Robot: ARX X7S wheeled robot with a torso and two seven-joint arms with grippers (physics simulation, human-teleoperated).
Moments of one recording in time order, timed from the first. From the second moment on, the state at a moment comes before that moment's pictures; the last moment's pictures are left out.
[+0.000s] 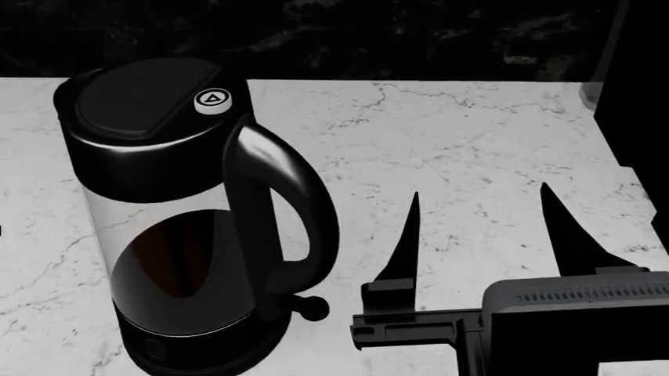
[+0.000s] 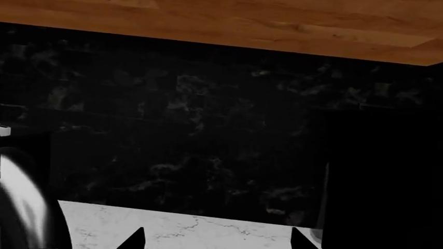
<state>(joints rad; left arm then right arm) -0.32 -0.25 -0.18 0.58 -0.35 -0.47 -0.22 0.27 0.25 -0.07 -0.84 0.21 0.76 0.18</state>
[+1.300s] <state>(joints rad) -0.32 -0.34 -0.32 0.67 -0.51 -0.57 -0.23 2.24 0.15 -1.05 0.46 1.42 1.54 0.02</state>
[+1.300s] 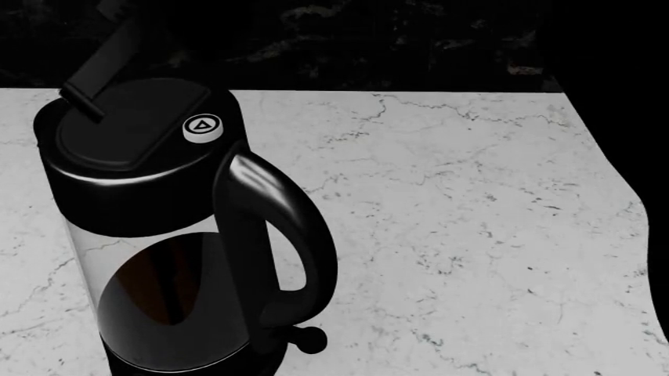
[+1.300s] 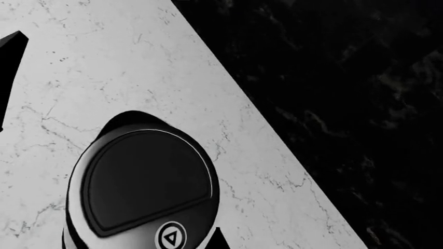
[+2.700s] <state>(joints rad) -0.30 -0.36 -0.34 0.67 -0.56 -0.56 -0.25 2.17 0.08 -1.30 0.52 1.46 1.46 -0.09</state>
